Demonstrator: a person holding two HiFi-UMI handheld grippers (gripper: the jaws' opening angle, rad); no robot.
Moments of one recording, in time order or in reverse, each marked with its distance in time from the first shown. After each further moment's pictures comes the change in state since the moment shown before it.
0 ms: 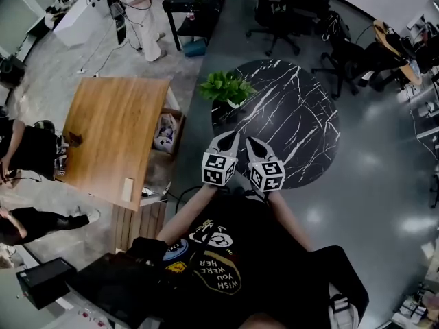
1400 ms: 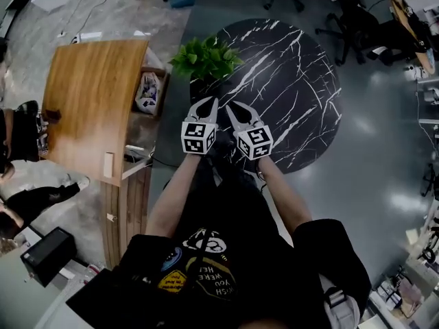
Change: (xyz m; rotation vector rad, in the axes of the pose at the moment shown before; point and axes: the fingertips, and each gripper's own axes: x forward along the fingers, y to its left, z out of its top) left arm 0.122 0.079 -0.066 -0.077 0.092 0.123; right arm 0.110 -0.084 -0.042 -0.028 0.044 0.185
